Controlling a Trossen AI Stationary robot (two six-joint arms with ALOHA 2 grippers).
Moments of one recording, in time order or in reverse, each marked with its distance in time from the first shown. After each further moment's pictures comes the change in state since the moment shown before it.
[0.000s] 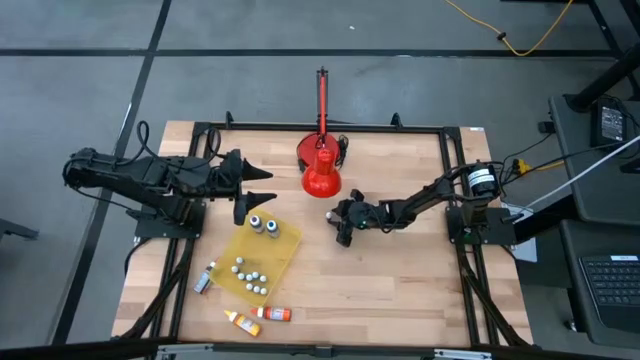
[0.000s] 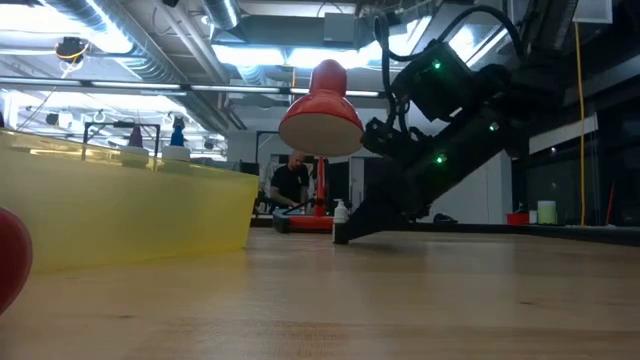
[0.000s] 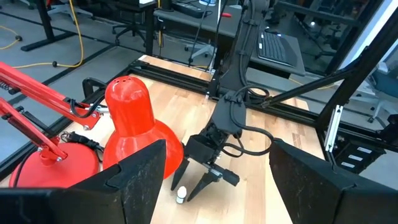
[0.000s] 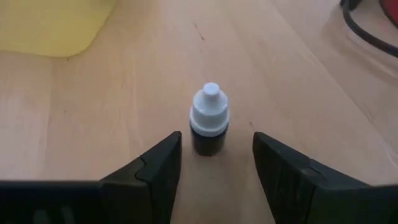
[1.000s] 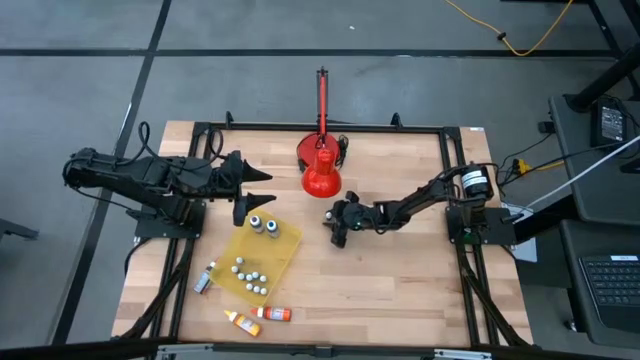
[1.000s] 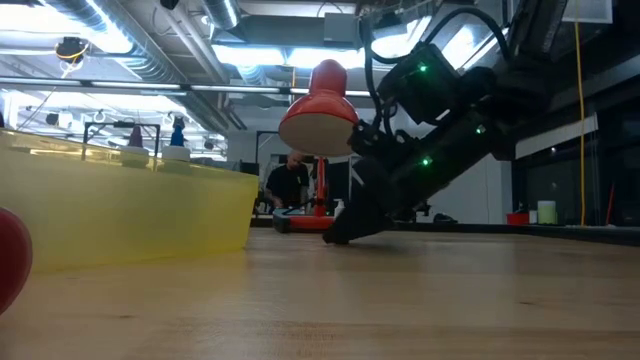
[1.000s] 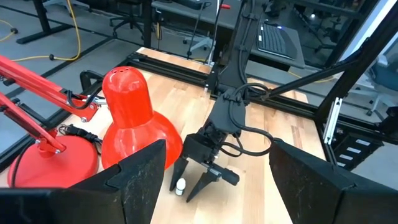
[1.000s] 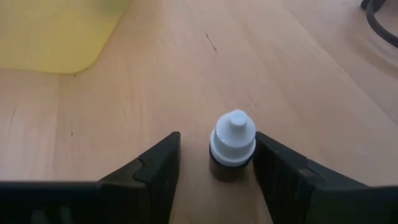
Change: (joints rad) left arm 0.000 0.000 0.000 -0.029 0.014 -0.010; right arm 0.005 0.066 0.055 -0.030 -0.018 0.052
